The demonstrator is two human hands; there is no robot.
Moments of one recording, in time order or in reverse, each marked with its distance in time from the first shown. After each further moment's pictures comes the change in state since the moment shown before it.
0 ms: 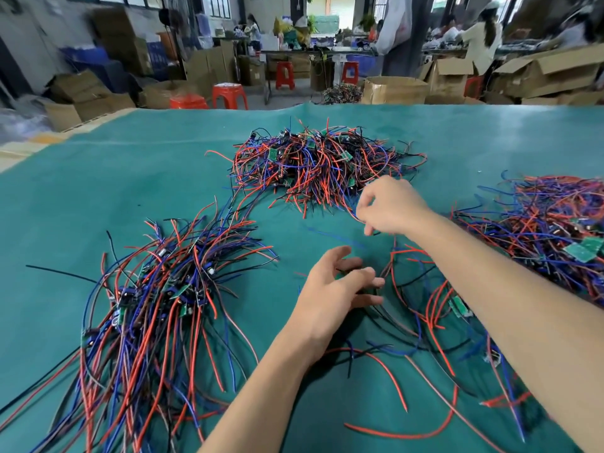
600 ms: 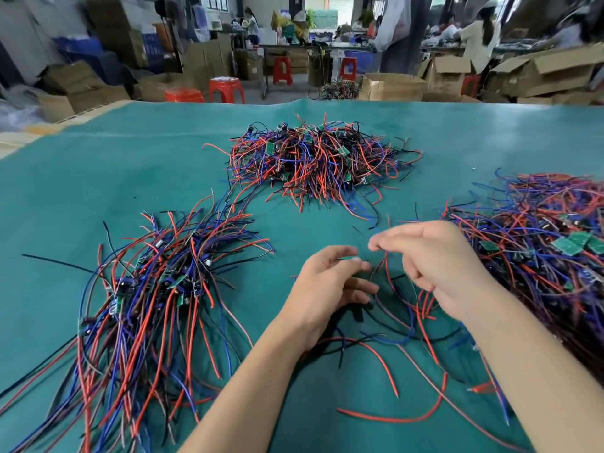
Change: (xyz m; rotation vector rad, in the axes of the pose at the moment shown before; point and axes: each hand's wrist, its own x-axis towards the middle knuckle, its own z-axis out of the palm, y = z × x) left_hand 0.002 0.000 -0.004 -0.042 -0.039 -0.048; right_hand -0.104 0.034 0.006 0.854 0.037 0.109
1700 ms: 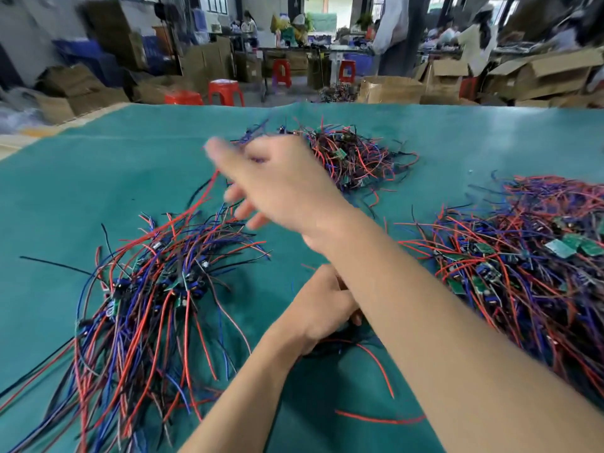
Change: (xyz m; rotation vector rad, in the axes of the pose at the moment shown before) left_hand -0.026 0.012 0.006 0.485 -0.197 0.105; right_hand -0.009 -0.127 0.124 -0.126 -0.222 -0.387
